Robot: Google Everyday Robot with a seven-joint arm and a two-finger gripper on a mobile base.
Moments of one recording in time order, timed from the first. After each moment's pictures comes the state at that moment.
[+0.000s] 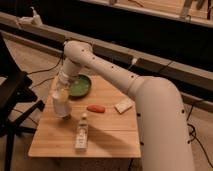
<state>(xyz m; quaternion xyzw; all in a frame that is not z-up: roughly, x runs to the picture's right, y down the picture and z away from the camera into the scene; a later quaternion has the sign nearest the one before) -0.224 0.030 0.736 -0.40 -0.33 -0.07 0.85</state>
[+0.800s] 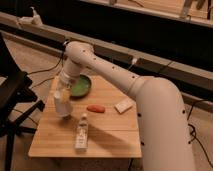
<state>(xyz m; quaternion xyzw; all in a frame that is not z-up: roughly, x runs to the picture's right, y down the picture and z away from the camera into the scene) -0.216 0.030 0.743 -0.40 -0.33 -0.06 0.86</state>
